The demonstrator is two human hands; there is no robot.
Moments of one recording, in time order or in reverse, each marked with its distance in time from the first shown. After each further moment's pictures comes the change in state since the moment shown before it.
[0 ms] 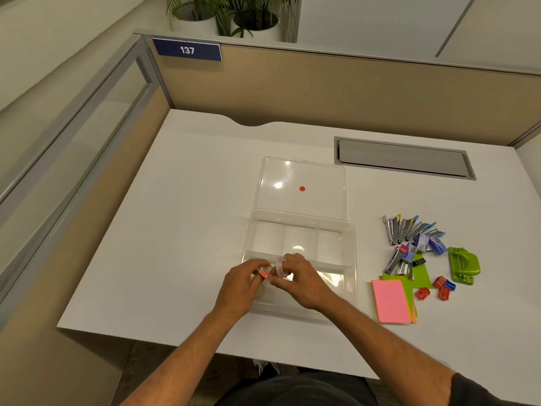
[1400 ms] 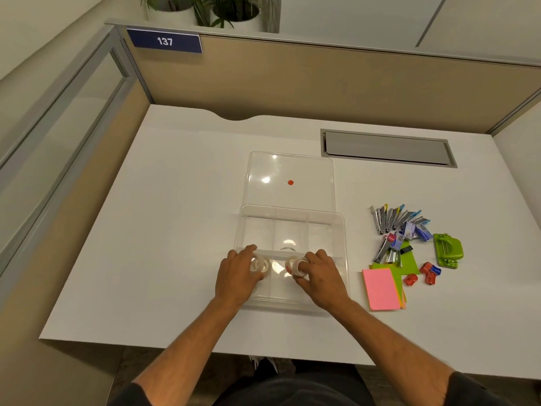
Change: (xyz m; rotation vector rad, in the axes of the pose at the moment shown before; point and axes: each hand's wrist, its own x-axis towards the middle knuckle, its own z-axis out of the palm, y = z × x) left_hand 0.026 -0.011 0.017 0.374 -0.010 -0.053; right_hand -0.028 0.057 -0.010 -0.604 0.180 0.094
